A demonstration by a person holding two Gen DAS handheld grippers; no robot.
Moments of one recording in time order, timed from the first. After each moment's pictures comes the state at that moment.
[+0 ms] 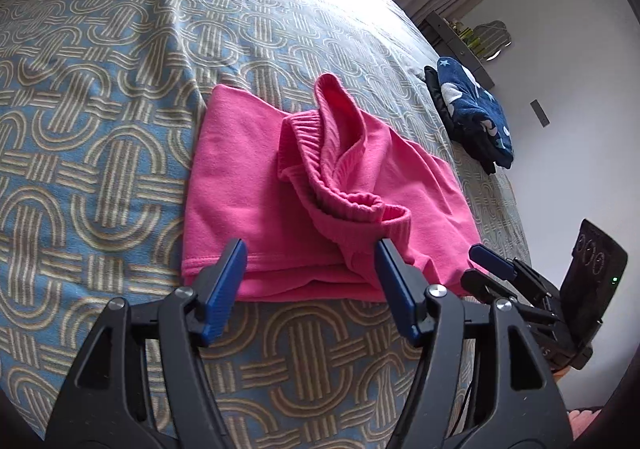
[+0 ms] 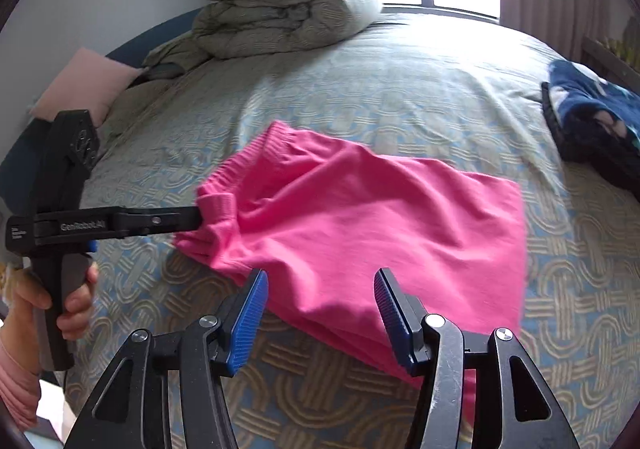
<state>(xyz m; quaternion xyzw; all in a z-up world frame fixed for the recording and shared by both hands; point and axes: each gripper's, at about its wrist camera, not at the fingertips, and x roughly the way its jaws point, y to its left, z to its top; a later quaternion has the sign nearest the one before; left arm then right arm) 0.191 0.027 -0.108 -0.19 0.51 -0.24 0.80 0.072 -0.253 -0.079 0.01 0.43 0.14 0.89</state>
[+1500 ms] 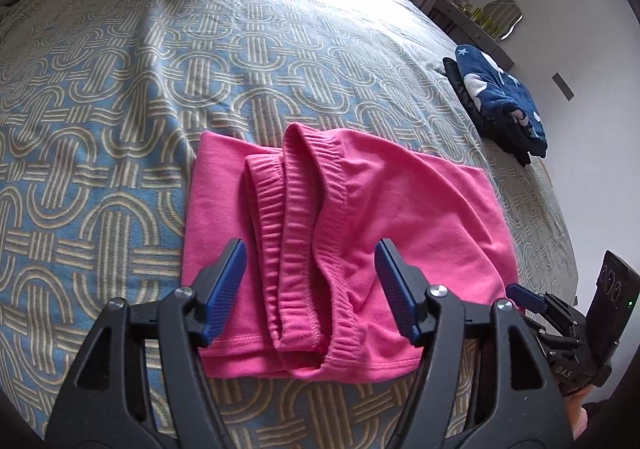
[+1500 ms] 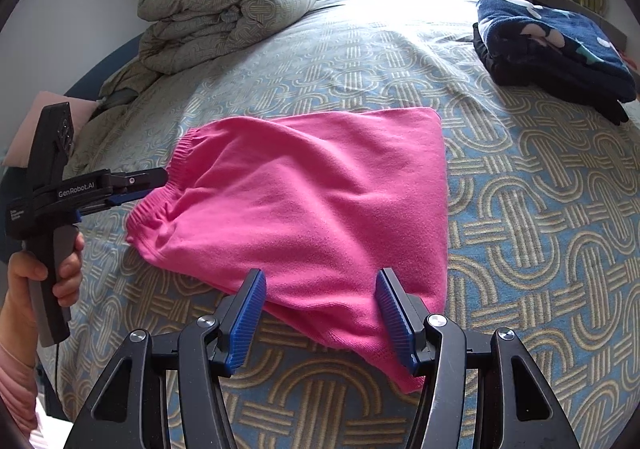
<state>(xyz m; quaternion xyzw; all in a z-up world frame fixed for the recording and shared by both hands) 0.229 0.001 -0.110 -0.10 0.50 -0.21 0.83 0.057 -0.305 -0.104 0.08 0.45 0.09 0.88</state>
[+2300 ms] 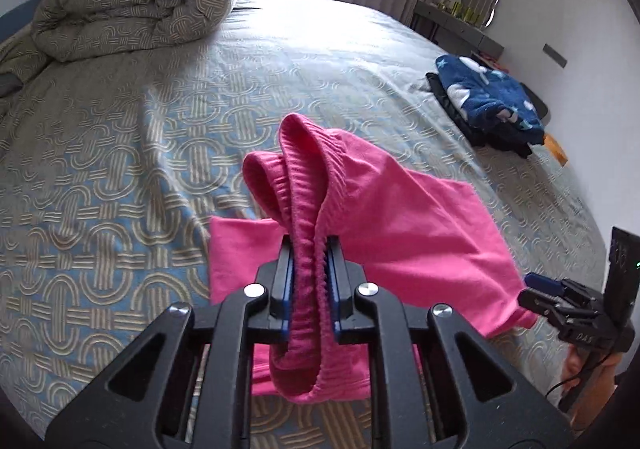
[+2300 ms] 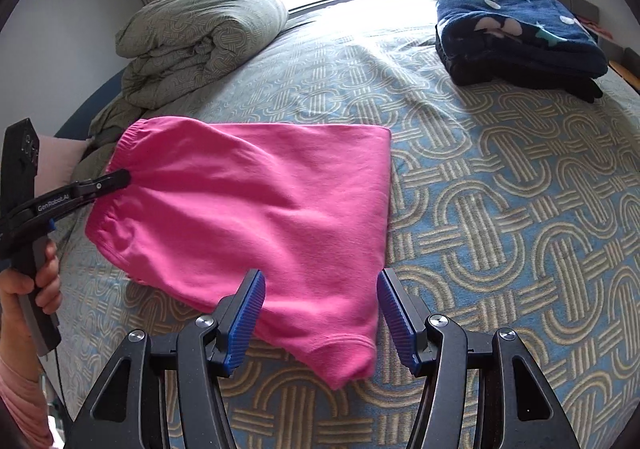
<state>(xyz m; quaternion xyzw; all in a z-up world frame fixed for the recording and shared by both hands) 0.230 -0.015 -0.061 0.00 0.44 -0.20 0.88 0.050 -0.339 -0.092 0.14 0.43 0.06 0.89</state>
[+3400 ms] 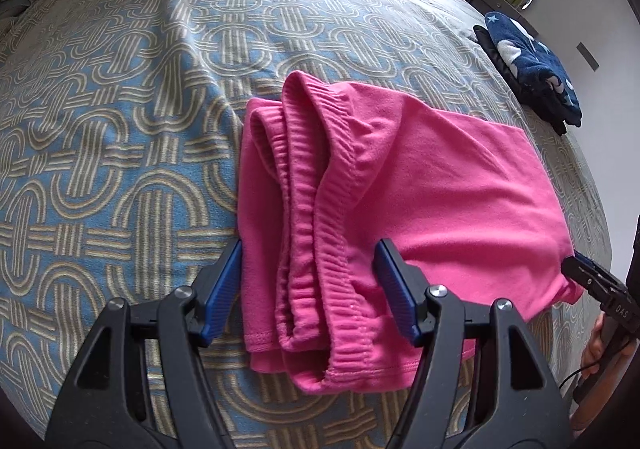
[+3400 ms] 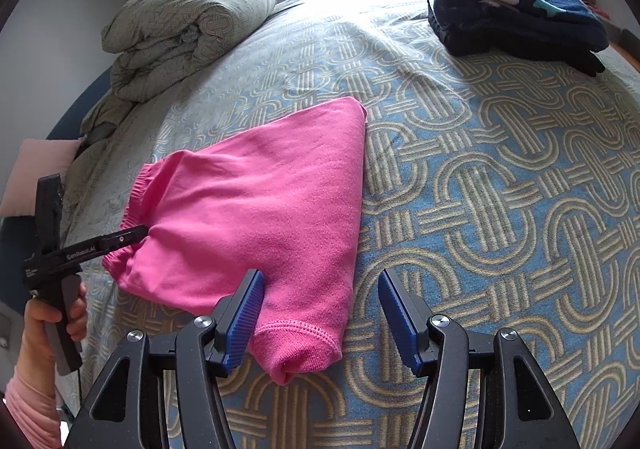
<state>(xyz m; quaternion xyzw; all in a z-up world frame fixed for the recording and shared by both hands) 0.234 0.009 -0.135 -0.03 0.53 -0.17 0.83 0.059 -0.340 -0.108 0.15 0.46 0.05 0.87</state>
